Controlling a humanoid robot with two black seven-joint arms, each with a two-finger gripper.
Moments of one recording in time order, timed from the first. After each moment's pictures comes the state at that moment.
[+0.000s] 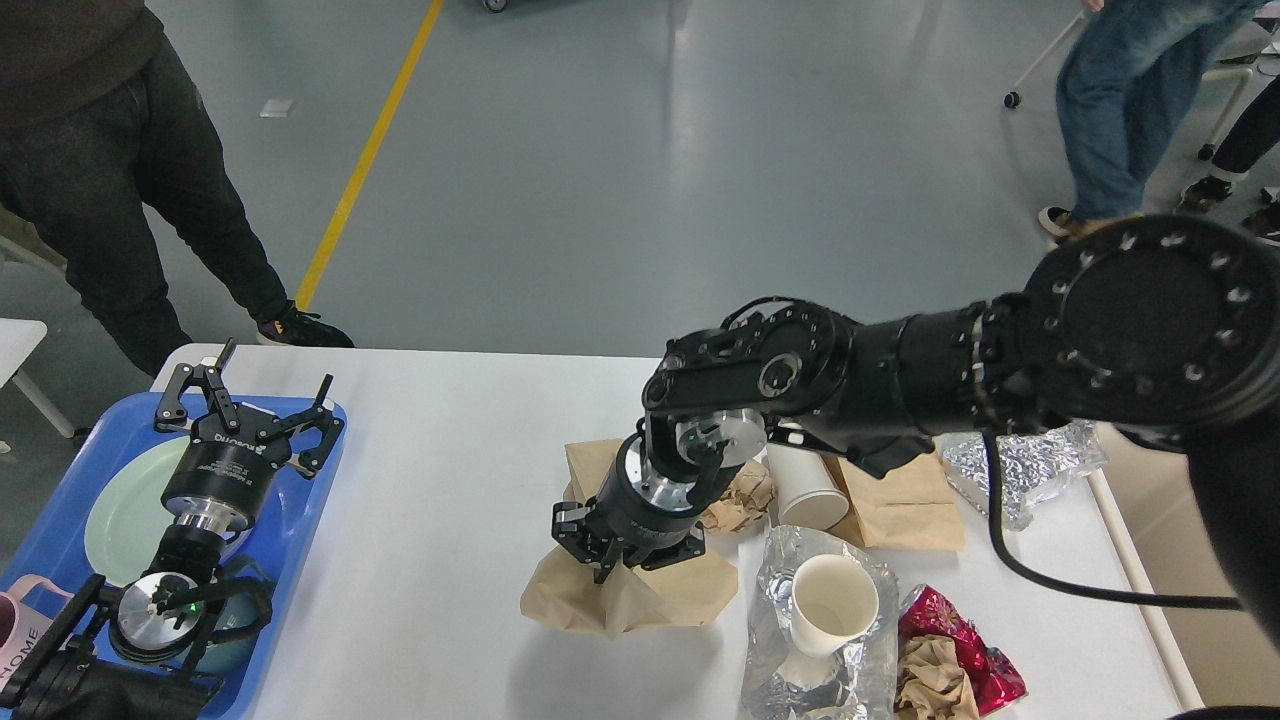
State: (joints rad) left arm -0.29 0.15 -1.53 -0.75 0.17 -0.58 -0.03; right arm 1.73 0.14 -0.67 1.12 0.23 0.46 -0.46
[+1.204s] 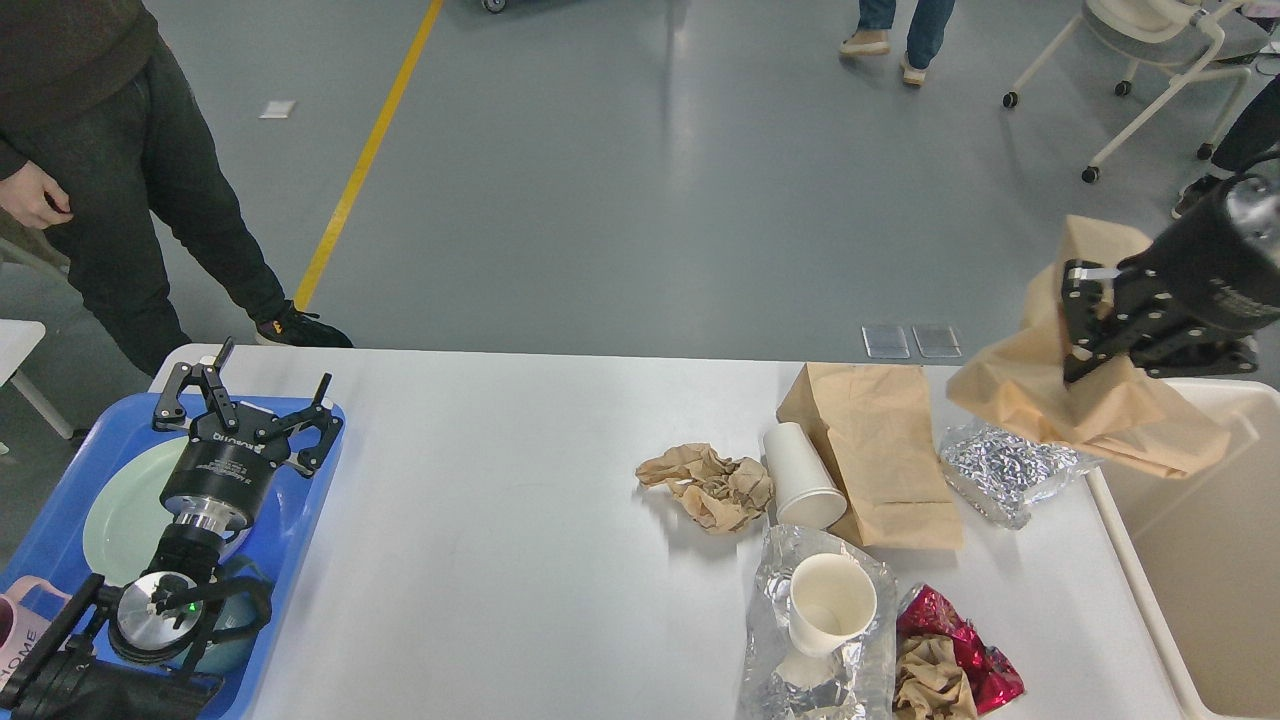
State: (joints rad) left arm -0.29 0.15 -1.53 -0.75 0.17 -0.58 -0.03; right arm 2.23 -0.55 -1.60 1.31 0.13 0.78 -0.02
